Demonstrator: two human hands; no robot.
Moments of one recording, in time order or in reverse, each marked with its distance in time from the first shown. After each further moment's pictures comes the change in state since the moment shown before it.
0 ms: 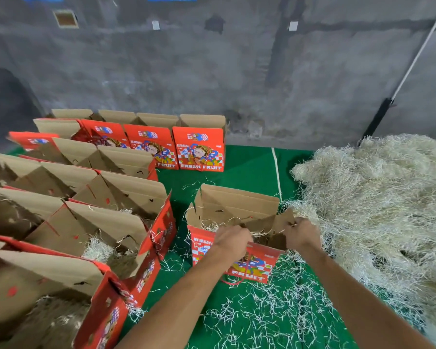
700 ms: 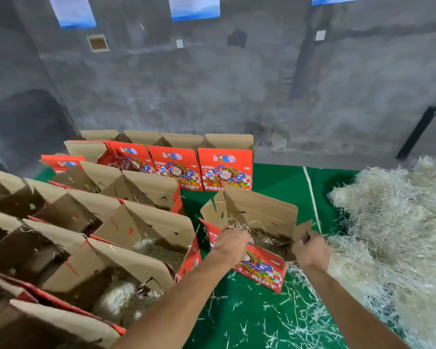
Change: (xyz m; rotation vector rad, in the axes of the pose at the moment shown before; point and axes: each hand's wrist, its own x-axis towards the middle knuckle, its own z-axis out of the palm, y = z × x) left_hand 0.067 -0.119 -0.053 -0.084 0.046 -0.107; right_hand 0.056 -0.097 0.075 0.205 0.199 -0.024
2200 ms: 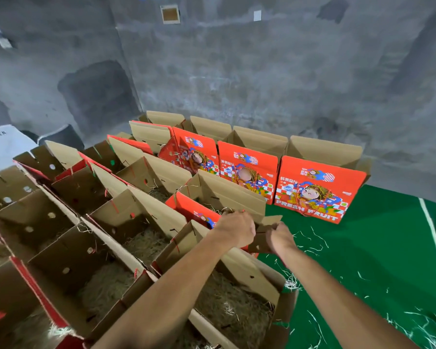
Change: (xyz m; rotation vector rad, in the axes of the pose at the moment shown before) left_hand 0.077 -0.279 -0.088 -0.086 0.026 -0.274; right_hand 0.012 -0.249 0.299 0.104 -0.664 0.018
